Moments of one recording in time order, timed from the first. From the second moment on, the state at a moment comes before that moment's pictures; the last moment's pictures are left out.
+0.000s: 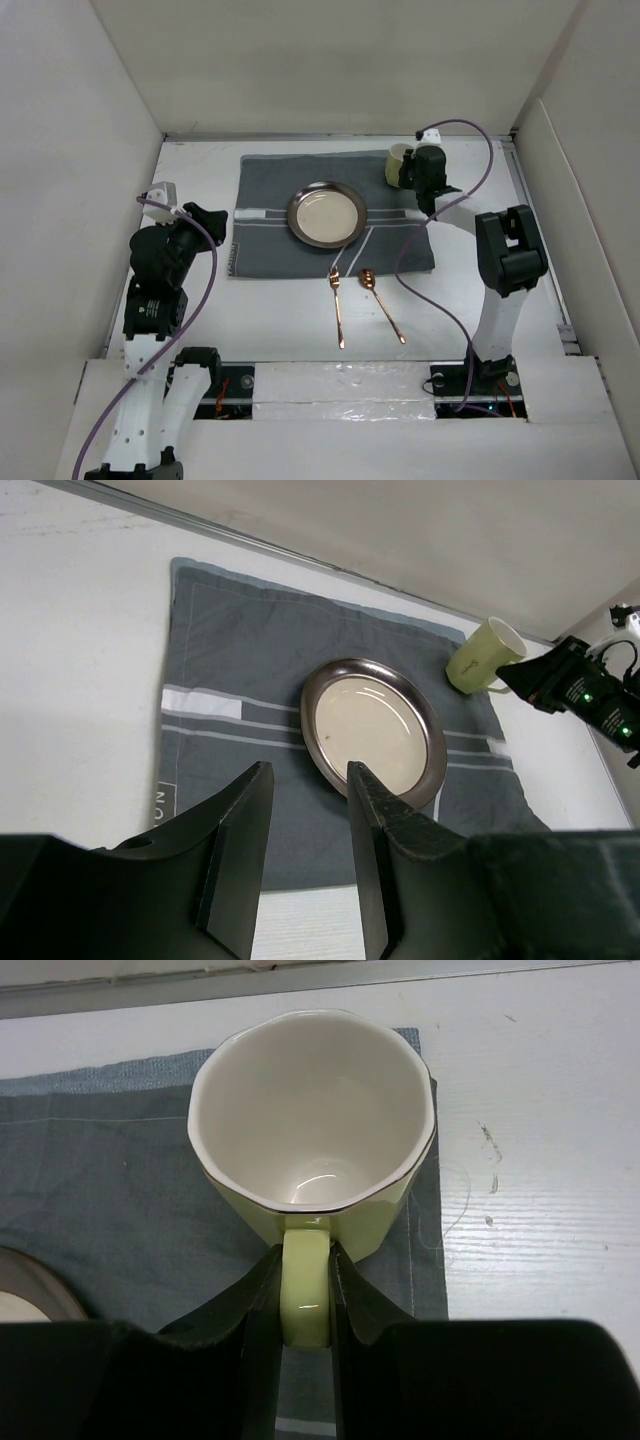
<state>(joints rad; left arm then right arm) -0.03 0.61 0.76 -0.30 0.15 -0.44 0.23 1.95 1.25 0.32 0.14 0.22</state>
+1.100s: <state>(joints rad) -0.54 1.22 1.17 -0.50 -0.26 -0.45 0.57 0.92 0.52 0.16 0.25 0.45</state>
